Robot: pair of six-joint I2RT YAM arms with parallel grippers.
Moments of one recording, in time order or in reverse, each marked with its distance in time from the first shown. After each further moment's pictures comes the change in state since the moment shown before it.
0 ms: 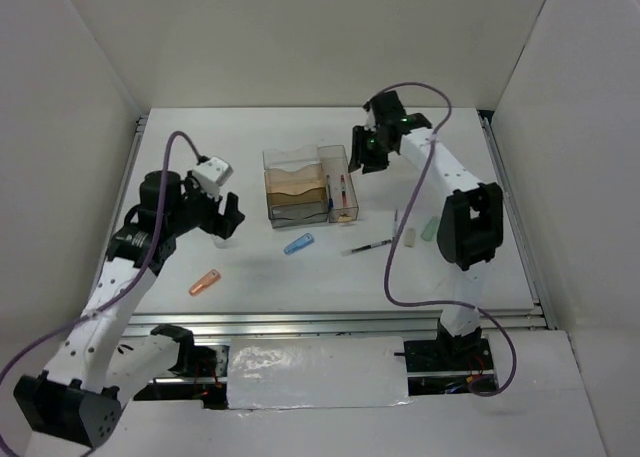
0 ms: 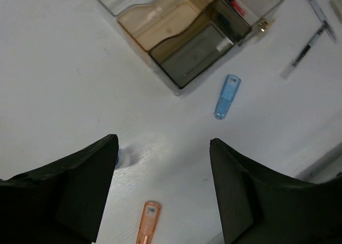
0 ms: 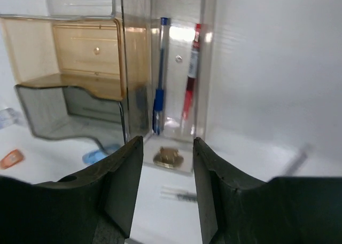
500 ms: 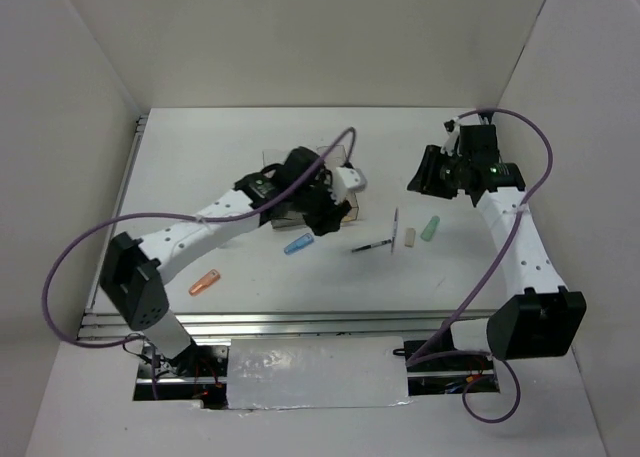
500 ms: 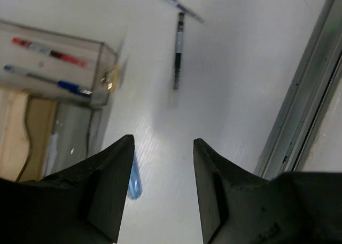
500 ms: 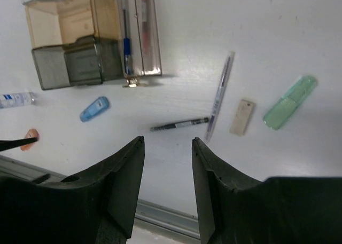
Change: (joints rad) left arm -0.574 0.705 0.513 -0.063 -0.024 0.097; right arm -0.317 -0.725 -0.559 0.014 -0.123 -0.034
